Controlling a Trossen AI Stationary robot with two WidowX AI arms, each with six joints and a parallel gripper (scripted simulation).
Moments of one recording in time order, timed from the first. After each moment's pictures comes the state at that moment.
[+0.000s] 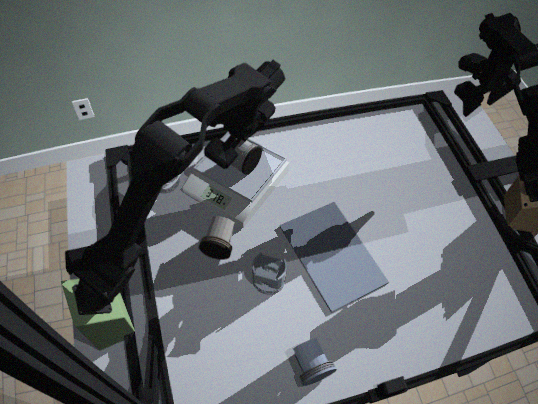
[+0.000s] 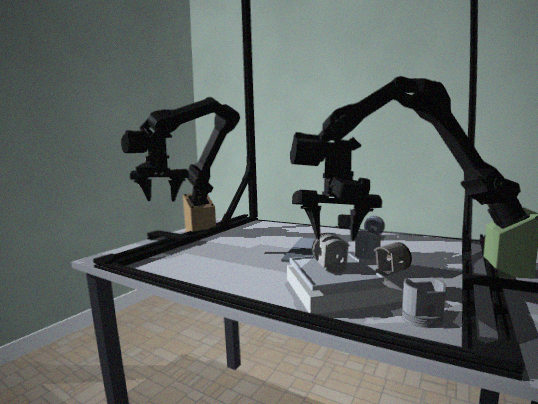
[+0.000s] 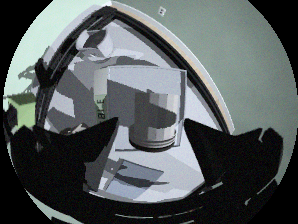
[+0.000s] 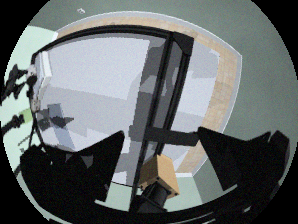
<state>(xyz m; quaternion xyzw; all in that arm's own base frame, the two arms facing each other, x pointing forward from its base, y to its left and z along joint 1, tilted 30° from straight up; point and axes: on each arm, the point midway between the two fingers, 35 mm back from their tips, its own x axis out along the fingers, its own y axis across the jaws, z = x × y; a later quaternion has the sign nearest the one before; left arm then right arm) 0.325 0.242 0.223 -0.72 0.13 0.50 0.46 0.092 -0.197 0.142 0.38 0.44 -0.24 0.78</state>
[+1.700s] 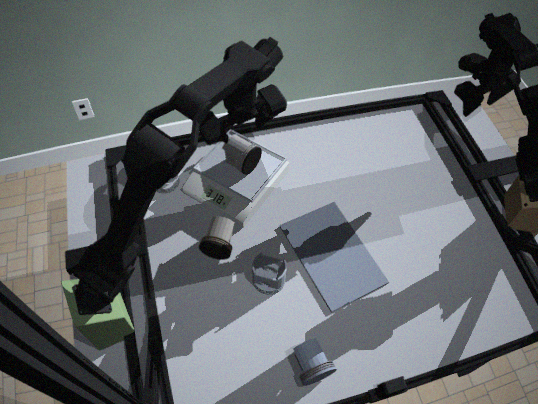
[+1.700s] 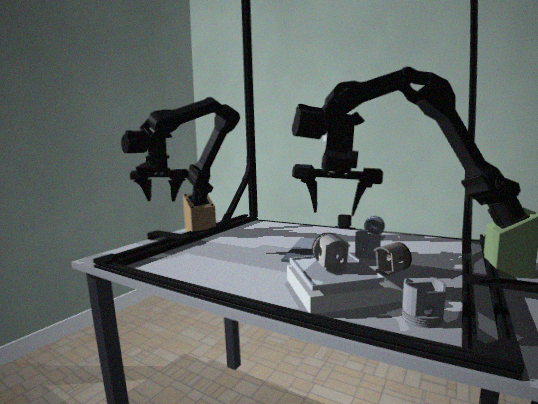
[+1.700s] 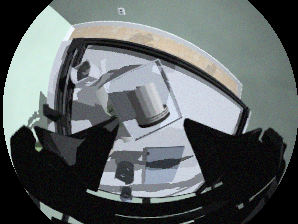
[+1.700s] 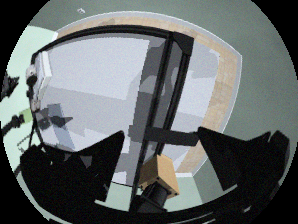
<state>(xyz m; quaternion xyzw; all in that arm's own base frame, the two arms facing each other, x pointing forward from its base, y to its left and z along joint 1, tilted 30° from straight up) 0.302 0.231 0.272 -0.61 0.24 0.43 0.62 0.092 -0.197 0.142 0.38 0.44 -0.24 0.78</state>
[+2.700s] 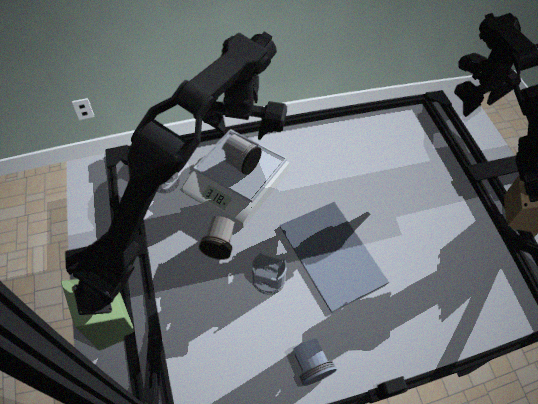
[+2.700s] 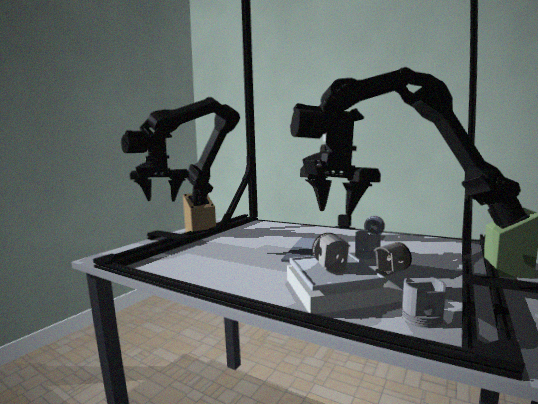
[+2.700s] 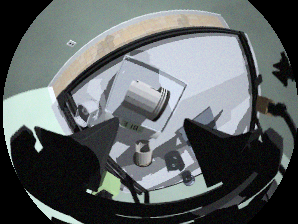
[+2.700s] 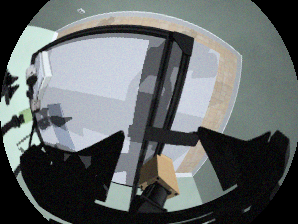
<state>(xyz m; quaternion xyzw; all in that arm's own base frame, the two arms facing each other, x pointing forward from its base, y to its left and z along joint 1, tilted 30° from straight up) 0.301 0.230 0.273 -0.39 0.40 0.27 0.79 0.092 -0.197 0.142 0.38 0.44 -0.24 0.78</state>
